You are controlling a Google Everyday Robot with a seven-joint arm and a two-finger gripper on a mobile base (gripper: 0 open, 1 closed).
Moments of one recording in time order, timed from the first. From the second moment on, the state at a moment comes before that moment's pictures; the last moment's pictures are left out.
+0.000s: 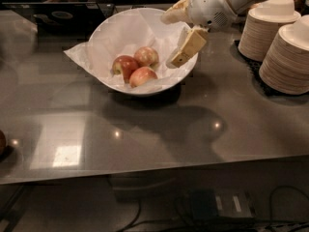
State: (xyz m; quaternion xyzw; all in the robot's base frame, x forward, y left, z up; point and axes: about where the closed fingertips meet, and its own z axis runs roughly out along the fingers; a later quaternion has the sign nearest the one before) arm 0.583 -0.049 0.982 -0.70 0.60 0.17 0.36
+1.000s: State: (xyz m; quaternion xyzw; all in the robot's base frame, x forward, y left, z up) arm 0.587 -0.010 0.961 -0.73 0.57 0.19 0.34
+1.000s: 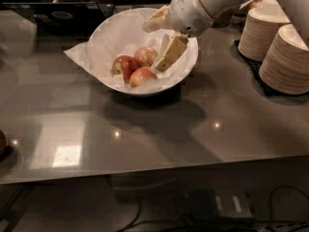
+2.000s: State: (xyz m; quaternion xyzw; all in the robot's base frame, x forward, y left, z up) arm 0.589 -0.007 0.946 -0.73 0.57 0.19 0.33
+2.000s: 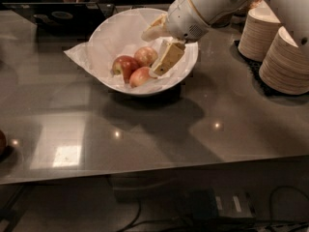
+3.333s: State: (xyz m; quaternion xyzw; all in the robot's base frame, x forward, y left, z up) arm 0.586 0.003 0.911 -0.73 0.58 0.19 0.29
